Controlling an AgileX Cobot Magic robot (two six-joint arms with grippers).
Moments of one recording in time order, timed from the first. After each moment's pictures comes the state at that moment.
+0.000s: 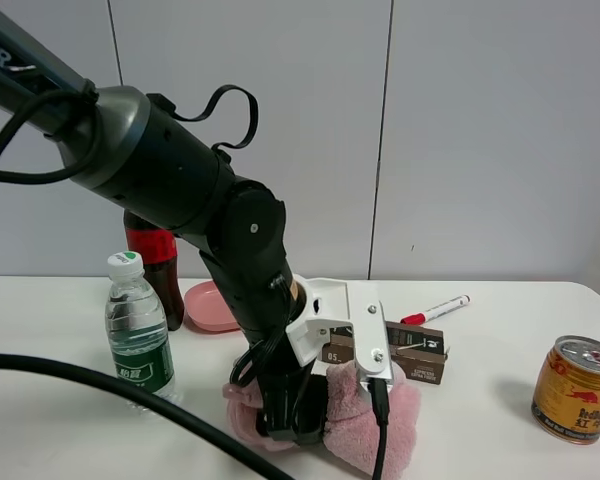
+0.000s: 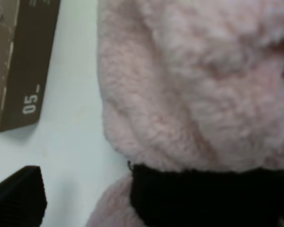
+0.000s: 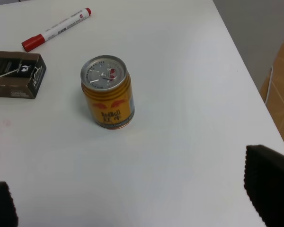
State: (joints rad) left arm -0.78 2.09 -1.28 0.02 0.37 0.82; right arm -0.06 0.01 -0.49 0.03 1.07 -0.04
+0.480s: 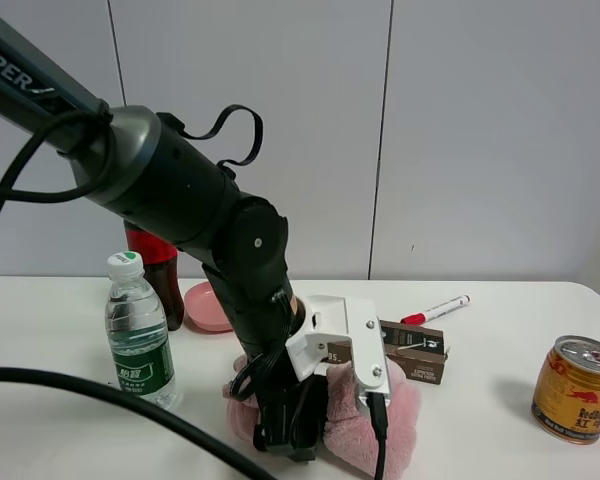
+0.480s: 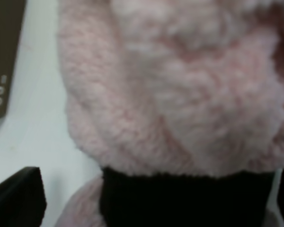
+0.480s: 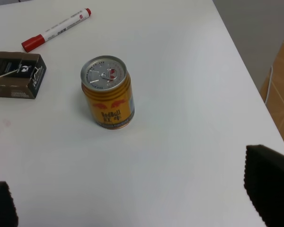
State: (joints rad) left arm -0.78 2.13 -1.28 0.00 0.38 0.82; right arm -0.06 0.01 -0.49 0.03 1.07 -0.04
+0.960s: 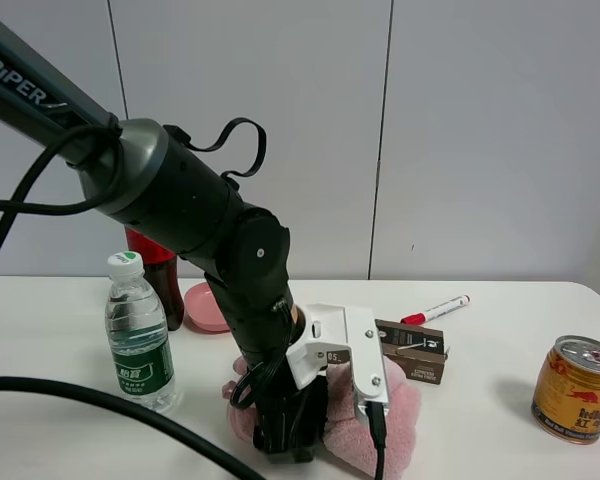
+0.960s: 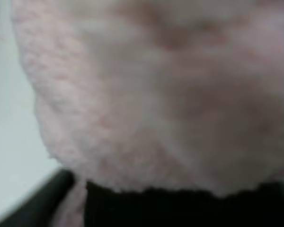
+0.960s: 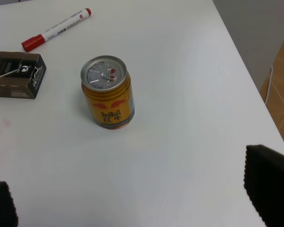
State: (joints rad) left arm -0.78 2.14 -1.28 0.00 0.38 0.82; right arm -0.06 0.01 -0.49 0.03 1.07 -0.04
